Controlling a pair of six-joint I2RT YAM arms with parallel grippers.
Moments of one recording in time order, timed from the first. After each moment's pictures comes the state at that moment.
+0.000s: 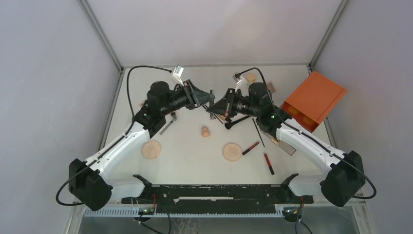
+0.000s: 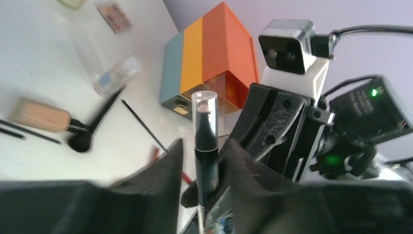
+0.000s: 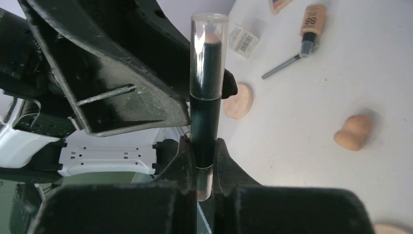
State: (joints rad) left arm -0.56 1.22 1.03 0.09 0.40 -0.86; right arm 0.63 1.28 1.04 -0.01 -0.49 0.80
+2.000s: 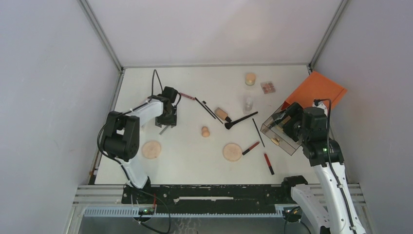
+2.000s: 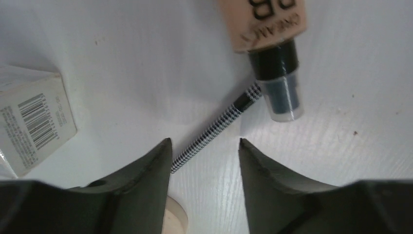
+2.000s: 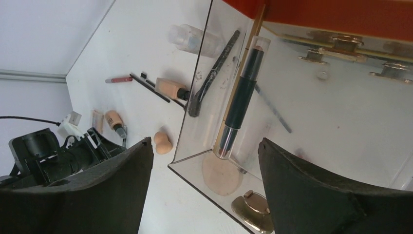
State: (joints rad) left arm -0.32 1.79 1.15 -0.66 -0.29 -0.29; right arm 0.10 0.70 0.90 -0.81 0.02 0.83
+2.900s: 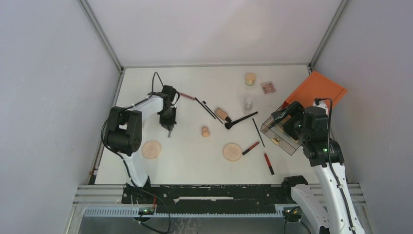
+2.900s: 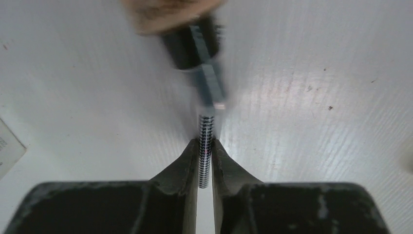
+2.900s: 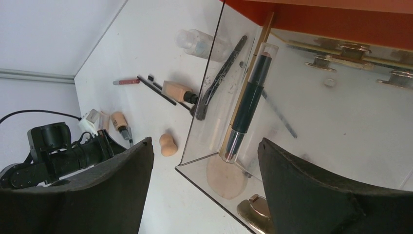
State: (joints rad) left arm -0.25 1.87 1.22 -0.74 -0.07 -0.23; right arm 0.09 0.69 0.90 -0.78 0.00 0.82
